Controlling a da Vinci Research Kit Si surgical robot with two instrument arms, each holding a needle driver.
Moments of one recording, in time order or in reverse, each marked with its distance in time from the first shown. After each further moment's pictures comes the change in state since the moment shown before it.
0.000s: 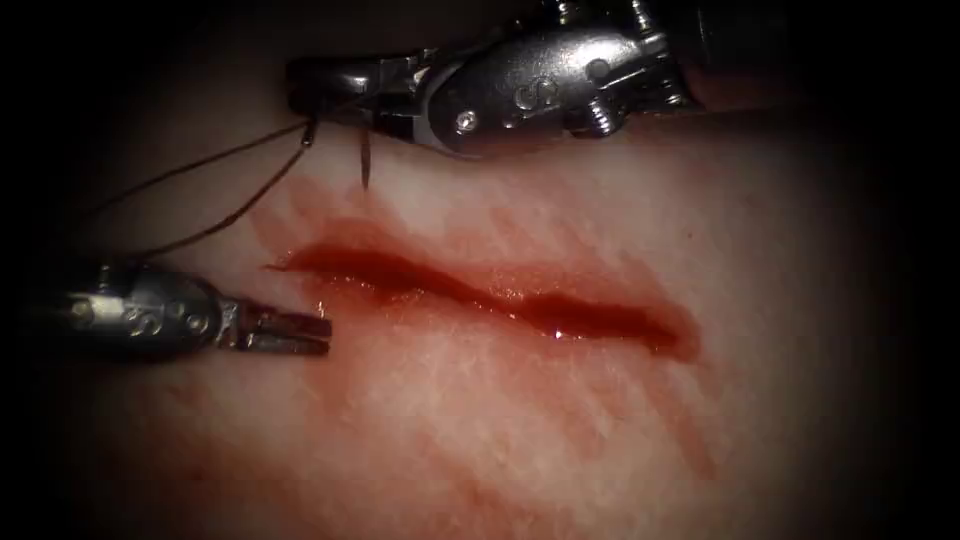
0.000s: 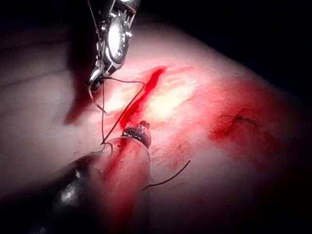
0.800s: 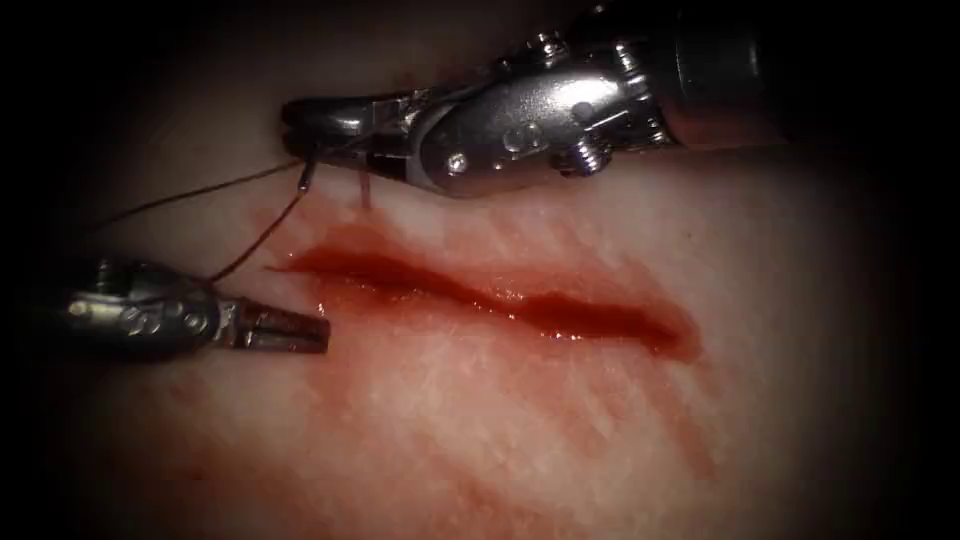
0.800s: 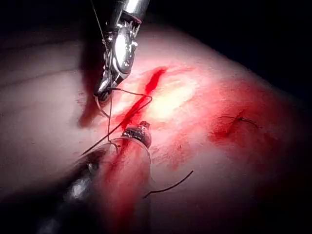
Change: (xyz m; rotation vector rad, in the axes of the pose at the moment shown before) right arm 0.000 -0.004 0.000 0.029 0.015 0.013; left arm 0.000 0.000 0.000 0.001 -0.001 -0.018
